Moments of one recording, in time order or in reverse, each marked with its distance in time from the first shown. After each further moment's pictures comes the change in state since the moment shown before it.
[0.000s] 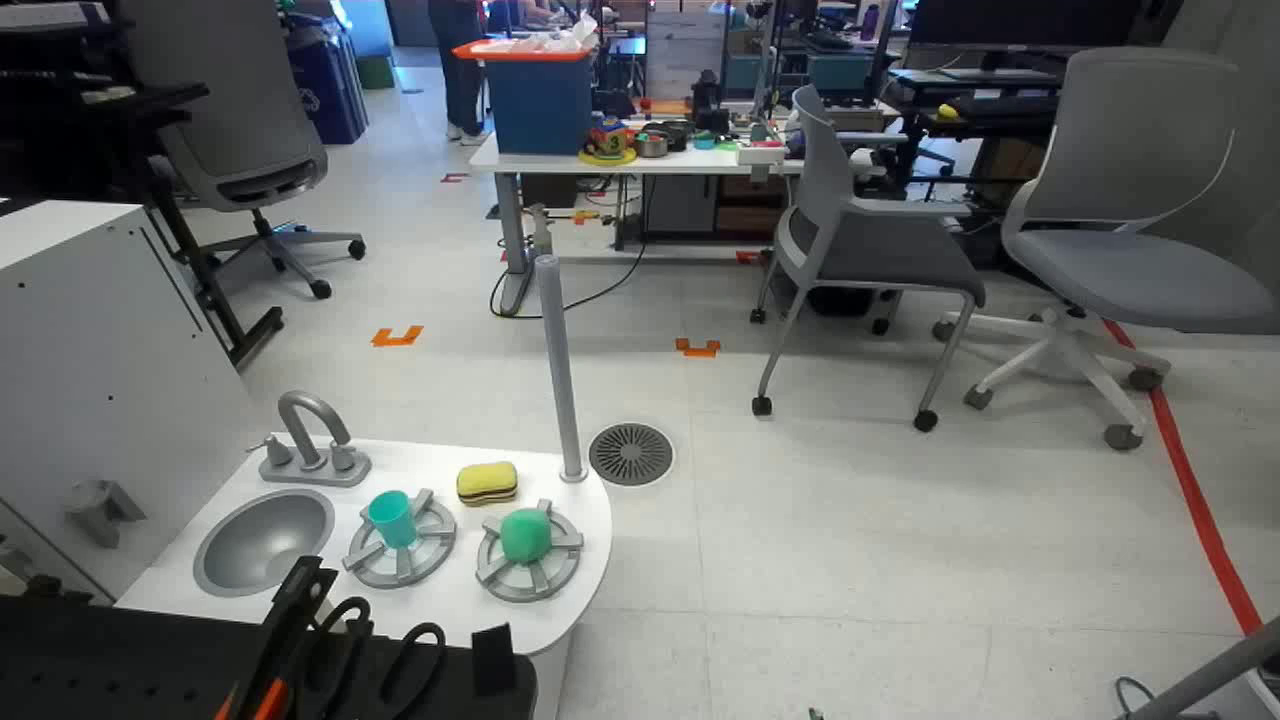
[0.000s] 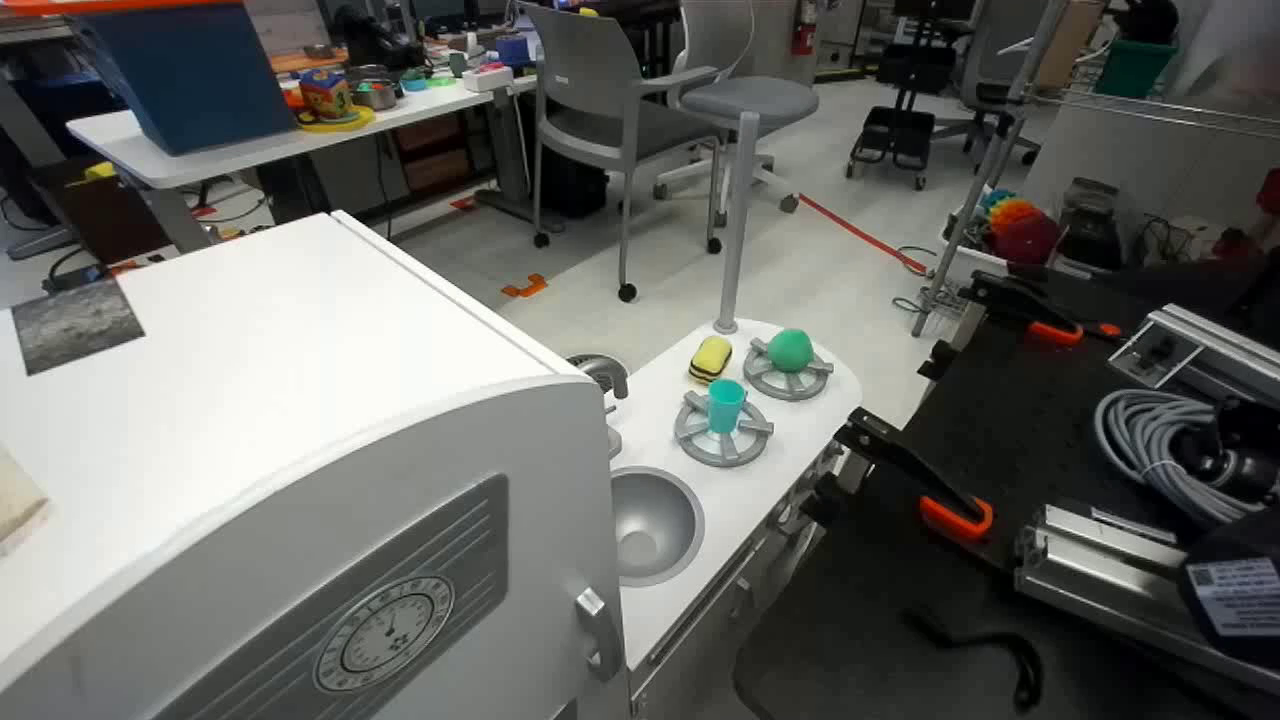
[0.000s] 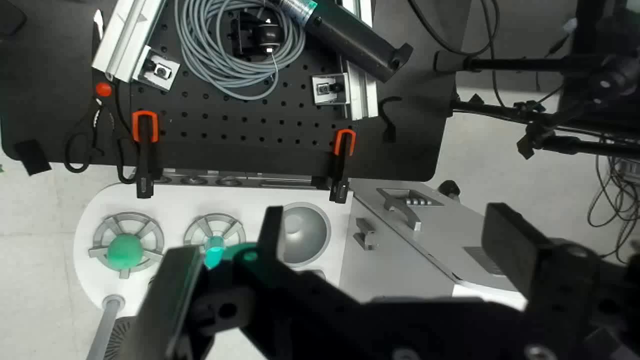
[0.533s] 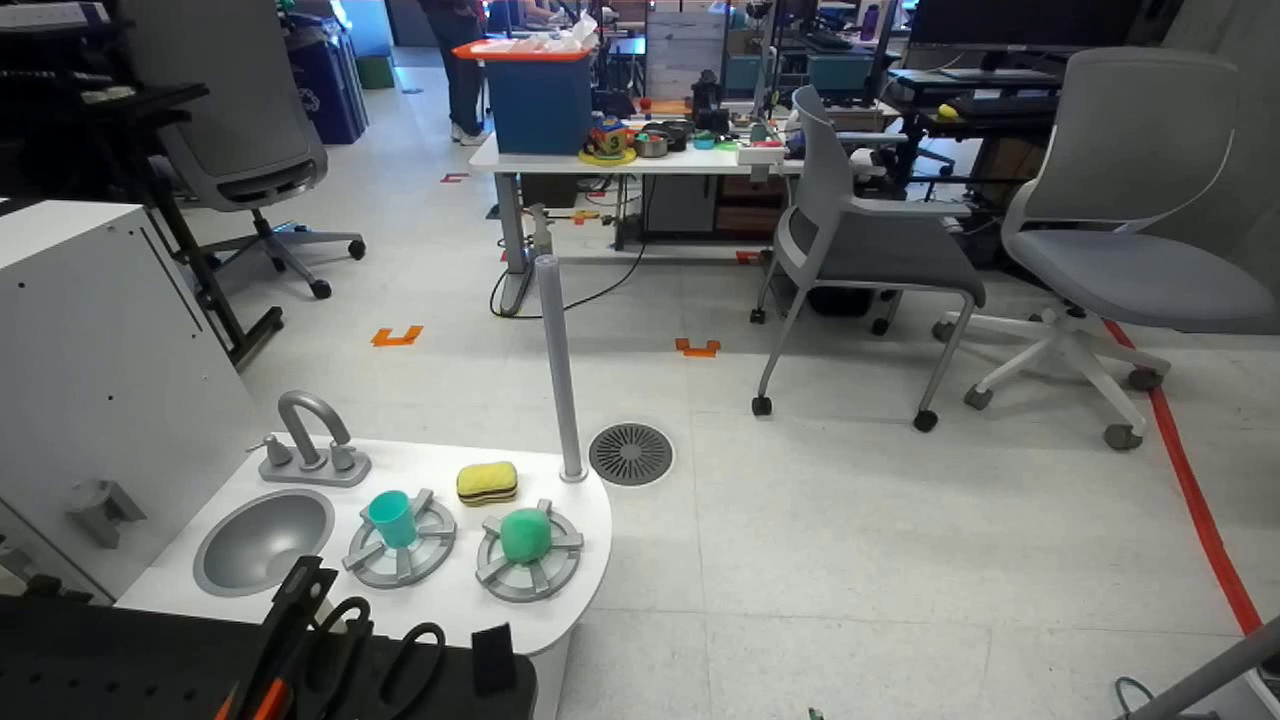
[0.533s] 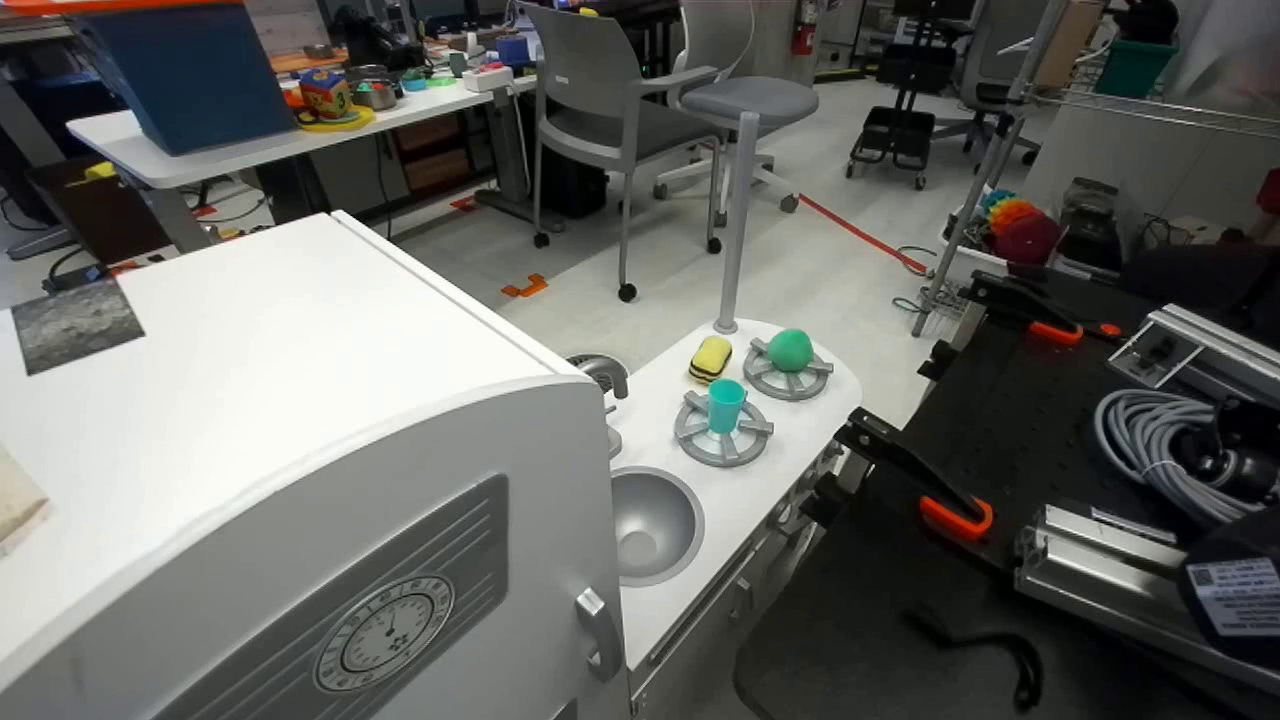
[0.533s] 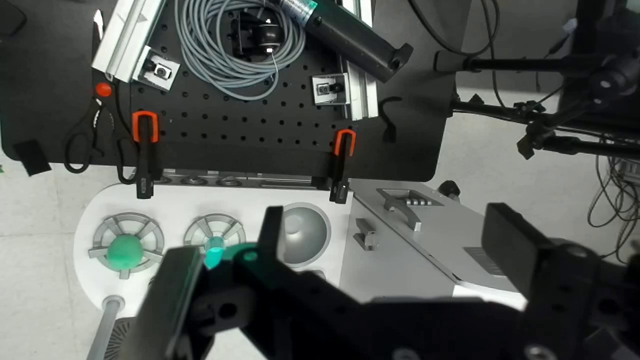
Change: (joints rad) arm 0.000 0.001 0.000 -0.001 0.000 0.000 0.000
